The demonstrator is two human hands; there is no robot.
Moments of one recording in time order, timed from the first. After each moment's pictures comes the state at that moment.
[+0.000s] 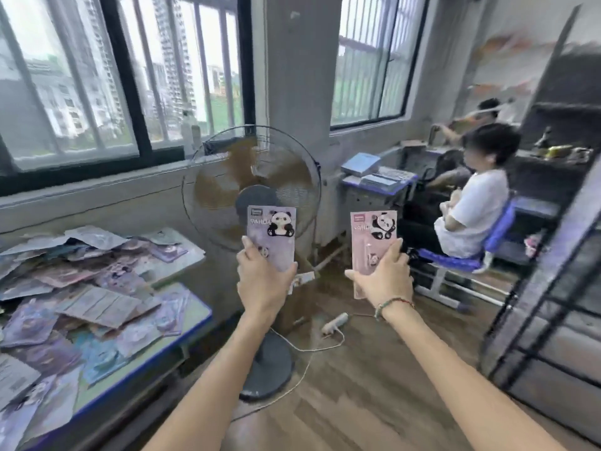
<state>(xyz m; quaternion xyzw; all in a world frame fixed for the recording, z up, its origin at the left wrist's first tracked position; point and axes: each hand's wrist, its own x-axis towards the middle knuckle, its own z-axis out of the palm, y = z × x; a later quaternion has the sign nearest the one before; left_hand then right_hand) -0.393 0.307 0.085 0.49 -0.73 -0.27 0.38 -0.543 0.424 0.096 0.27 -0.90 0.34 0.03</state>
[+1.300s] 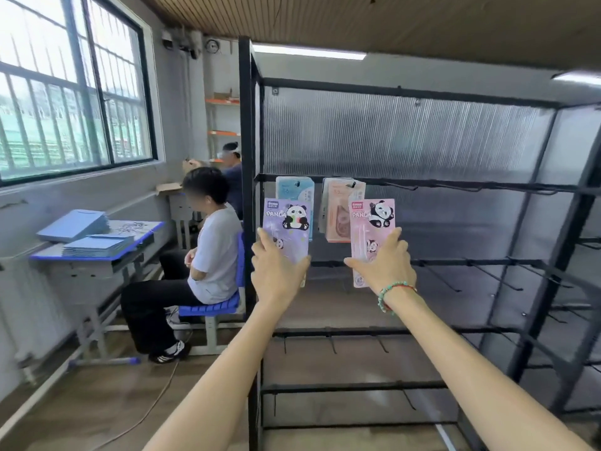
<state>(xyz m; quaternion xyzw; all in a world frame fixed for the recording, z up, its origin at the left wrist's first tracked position) -1.002 0.764 0.164 0.13 -0.86 -0.40 0.31 -1.013 0.937 0.192 -0.05 -0.93 0.29 0.23</state>
